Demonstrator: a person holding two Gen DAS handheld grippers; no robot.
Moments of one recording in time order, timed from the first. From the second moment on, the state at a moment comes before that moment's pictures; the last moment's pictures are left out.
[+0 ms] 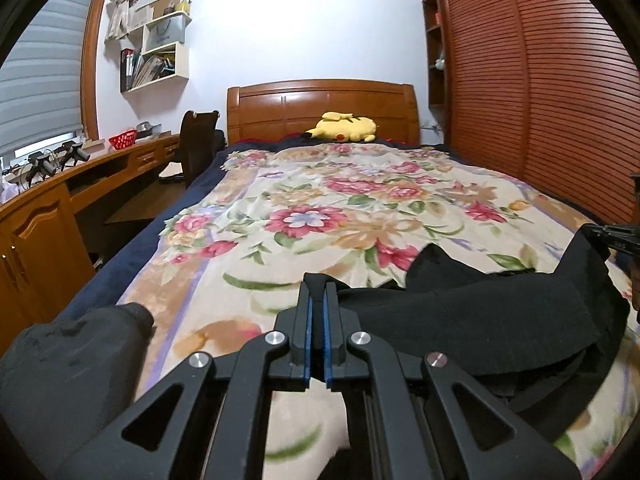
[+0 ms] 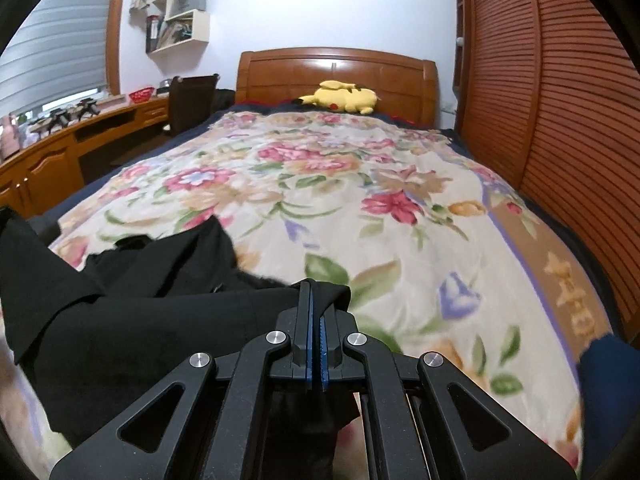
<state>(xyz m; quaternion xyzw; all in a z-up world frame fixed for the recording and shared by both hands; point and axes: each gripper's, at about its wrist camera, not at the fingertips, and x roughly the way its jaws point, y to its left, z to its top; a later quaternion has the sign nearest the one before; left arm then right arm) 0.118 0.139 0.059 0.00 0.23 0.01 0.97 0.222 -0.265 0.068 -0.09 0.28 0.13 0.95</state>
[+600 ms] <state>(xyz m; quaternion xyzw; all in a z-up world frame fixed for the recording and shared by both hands) 0.173 0.129 0.039 0.03 0.27 0.00 0.96 0.326 -0.228 0.023 -0.12 0.32 0.08 0.94</state>
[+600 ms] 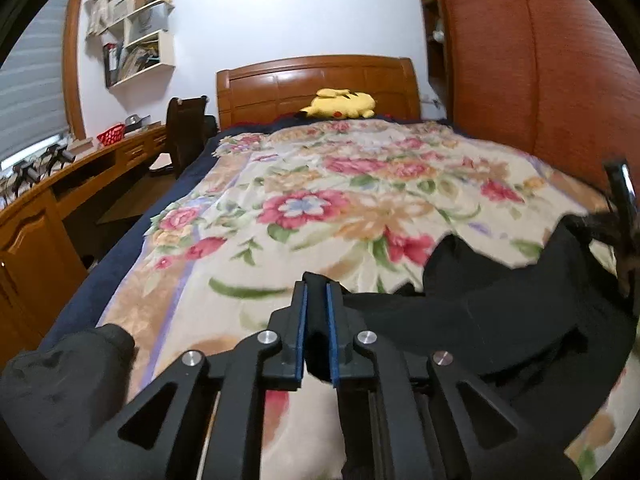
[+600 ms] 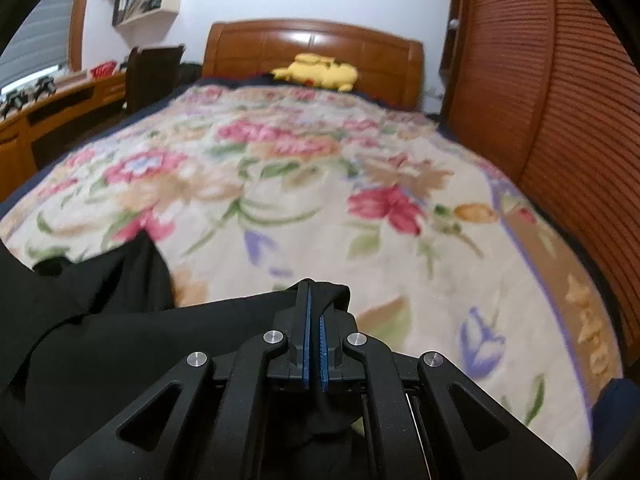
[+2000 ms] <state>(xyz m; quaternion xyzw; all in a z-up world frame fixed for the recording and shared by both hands) 0.051 0.112 -0.015 -0.01 0.28 -0.04 0.96 0.232 -0.036 -0.020 -0.29 0.36 0.28 0.84</state>
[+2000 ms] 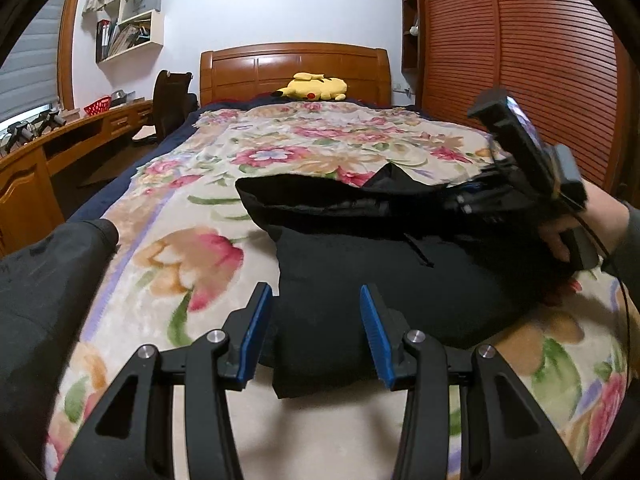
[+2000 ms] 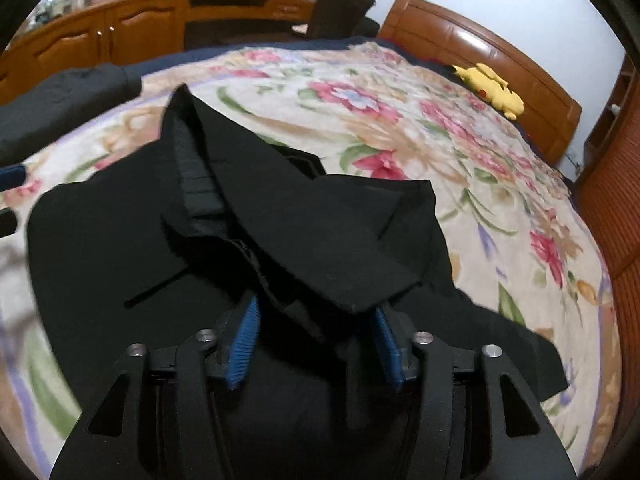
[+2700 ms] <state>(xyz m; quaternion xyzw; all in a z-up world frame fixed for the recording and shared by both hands) 0.056 0.106 -0.018 -0.01 0.29 -0.06 0.96 0.324 -0.036 0.049 -0.21 0.27 0.18 0.92</state>
